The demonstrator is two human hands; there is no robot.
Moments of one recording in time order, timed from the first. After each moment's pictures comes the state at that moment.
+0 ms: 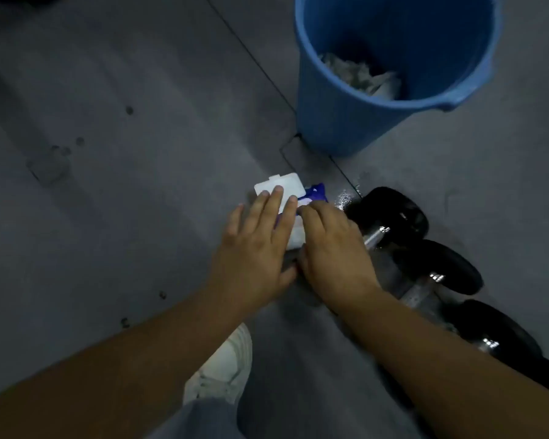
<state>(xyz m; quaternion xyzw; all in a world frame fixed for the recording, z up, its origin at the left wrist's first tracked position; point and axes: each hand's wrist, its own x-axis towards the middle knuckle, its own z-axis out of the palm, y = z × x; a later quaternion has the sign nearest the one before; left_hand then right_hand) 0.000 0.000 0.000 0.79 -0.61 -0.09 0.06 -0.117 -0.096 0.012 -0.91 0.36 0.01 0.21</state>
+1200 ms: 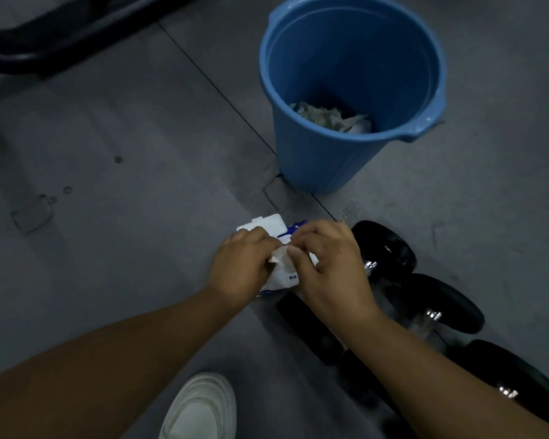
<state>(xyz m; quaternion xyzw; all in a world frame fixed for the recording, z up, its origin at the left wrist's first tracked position) 0.022 -0.045 -0.060 0.79 -0.56 -0.18 0.16 -0.119 -0.122 0.010 -0.82 0.39 -0.19 0.37</state>
